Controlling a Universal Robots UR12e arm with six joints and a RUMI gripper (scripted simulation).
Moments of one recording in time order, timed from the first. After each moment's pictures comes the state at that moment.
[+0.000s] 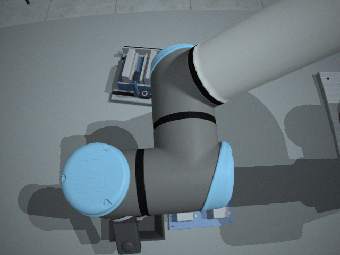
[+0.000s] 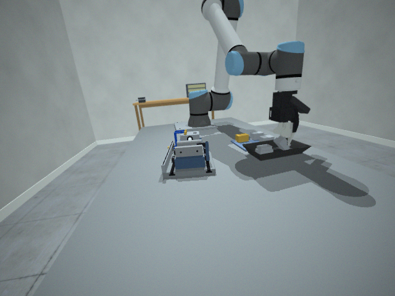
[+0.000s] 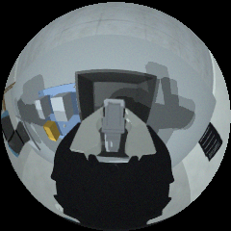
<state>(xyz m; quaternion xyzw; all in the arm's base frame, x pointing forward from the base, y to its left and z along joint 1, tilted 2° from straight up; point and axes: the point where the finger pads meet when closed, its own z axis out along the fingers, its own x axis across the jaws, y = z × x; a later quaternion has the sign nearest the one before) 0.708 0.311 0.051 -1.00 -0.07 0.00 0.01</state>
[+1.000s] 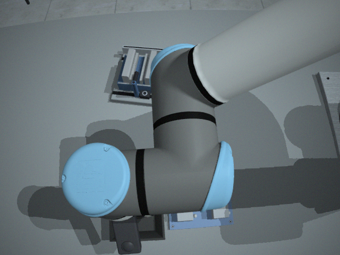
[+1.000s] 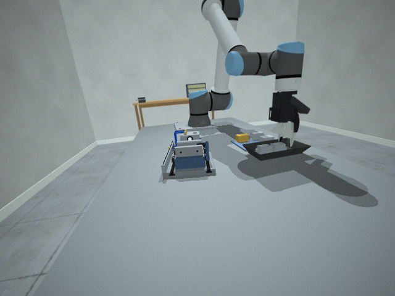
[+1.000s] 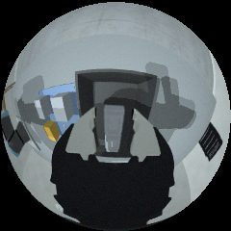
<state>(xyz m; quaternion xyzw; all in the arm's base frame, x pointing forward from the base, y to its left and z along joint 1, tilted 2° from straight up) 0.707 0.311 0.050 -1.00 -0.07 0.00 0.01</state>
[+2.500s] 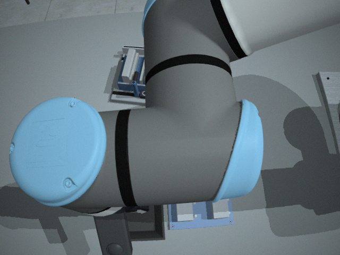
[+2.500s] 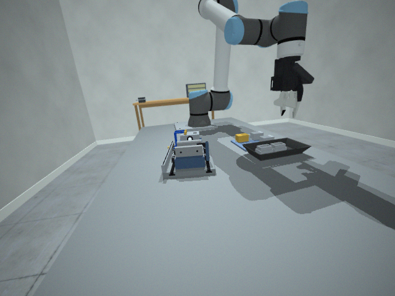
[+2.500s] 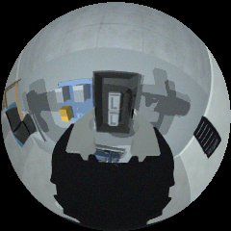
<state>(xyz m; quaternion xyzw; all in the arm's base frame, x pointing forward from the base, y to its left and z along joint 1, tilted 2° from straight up) 0.707 0.307 0.169 -1.00 -0.07 0.00 0.01</state>
